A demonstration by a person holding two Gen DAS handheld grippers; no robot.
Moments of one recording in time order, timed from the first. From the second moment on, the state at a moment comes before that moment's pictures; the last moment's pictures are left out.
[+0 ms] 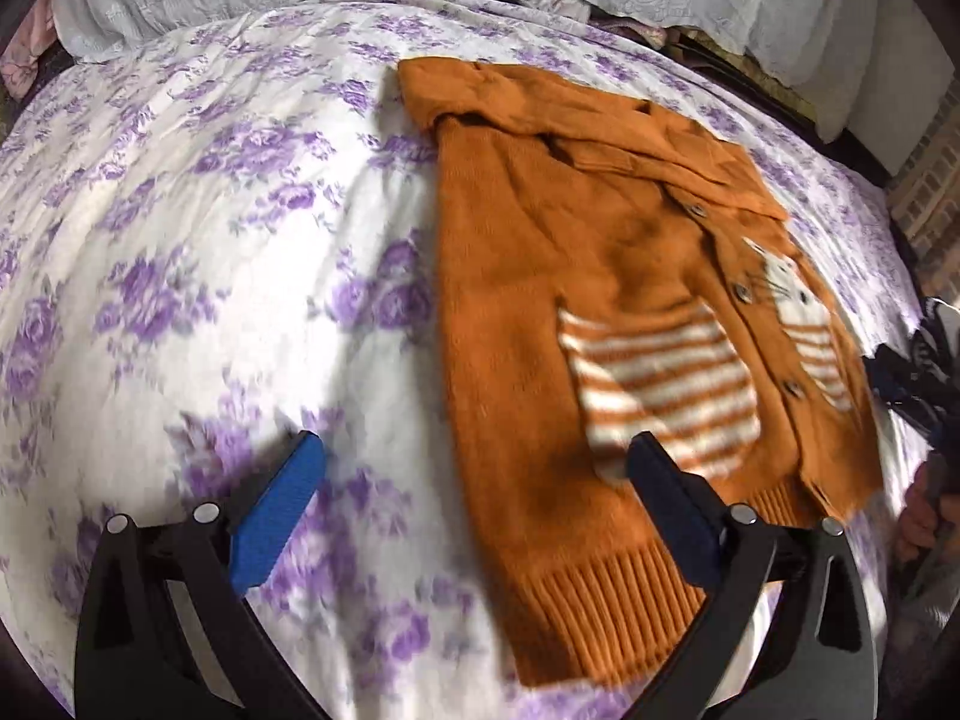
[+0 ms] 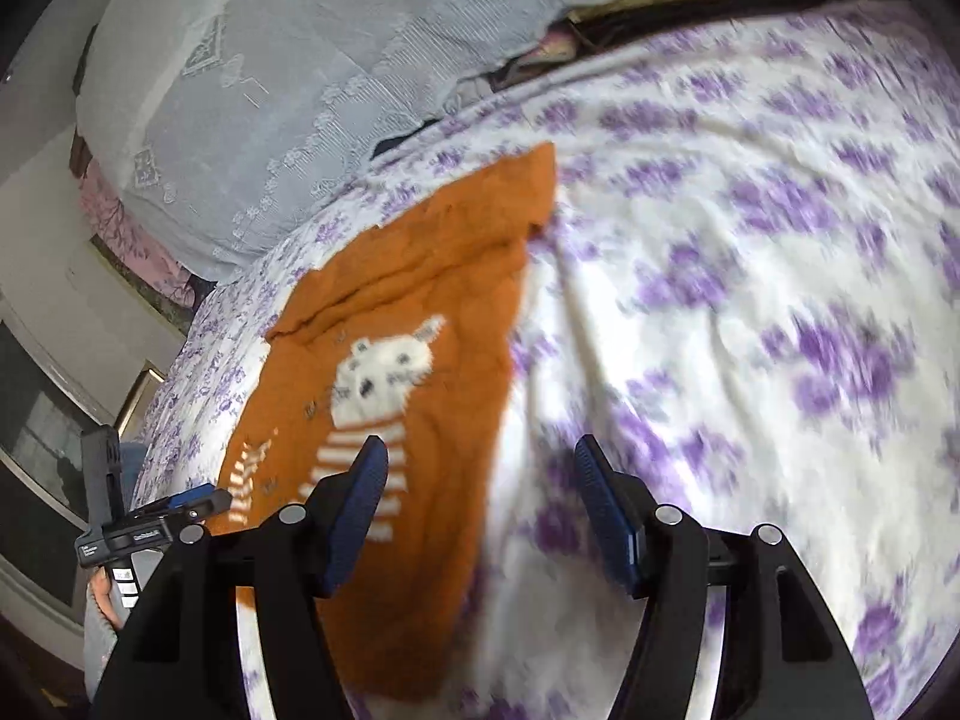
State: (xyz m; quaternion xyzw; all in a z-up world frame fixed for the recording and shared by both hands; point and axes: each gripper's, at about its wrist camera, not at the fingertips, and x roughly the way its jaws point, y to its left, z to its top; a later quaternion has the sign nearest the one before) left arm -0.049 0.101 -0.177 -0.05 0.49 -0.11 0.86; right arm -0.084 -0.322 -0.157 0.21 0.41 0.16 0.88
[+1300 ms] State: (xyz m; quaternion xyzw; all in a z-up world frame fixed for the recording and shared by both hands) left arm -0.024 0.080 -0.180 -0.16 0.49 -0.32 0.79; right arm -0.057 -0.291 -0.174 0.24 0.44 0.29 0.82
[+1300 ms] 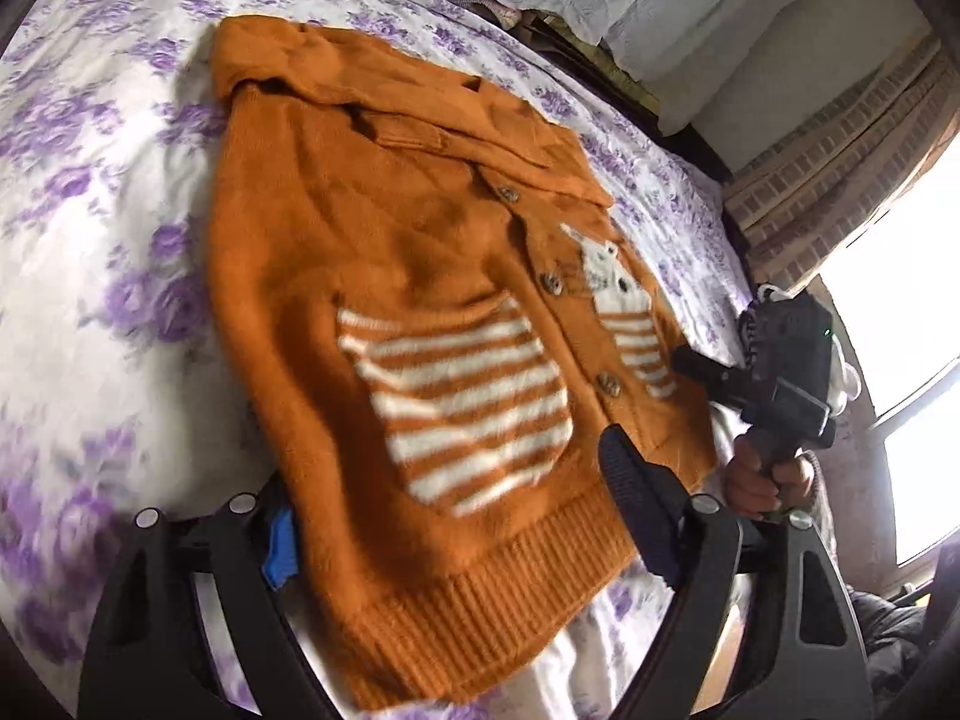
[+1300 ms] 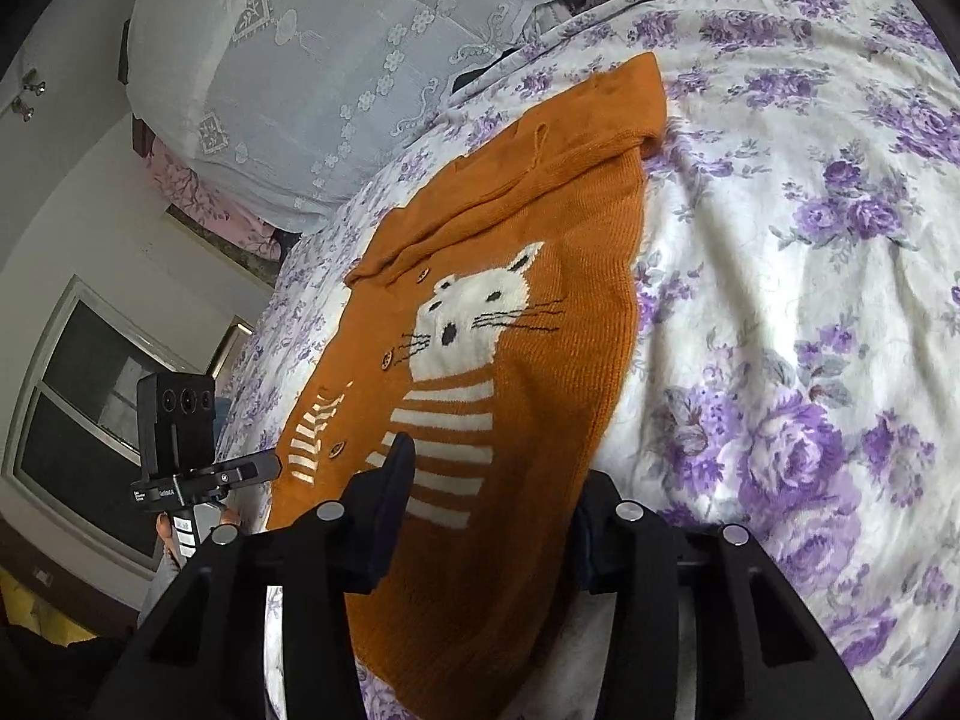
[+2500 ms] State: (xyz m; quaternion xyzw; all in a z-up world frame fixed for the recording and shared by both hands) left arm -0.026 0.072 -0.139 -0.09 0.43 -0.27 0.86; right arm -0.060 -0.284 -0.144 0.25 0.39 0.30 0.83
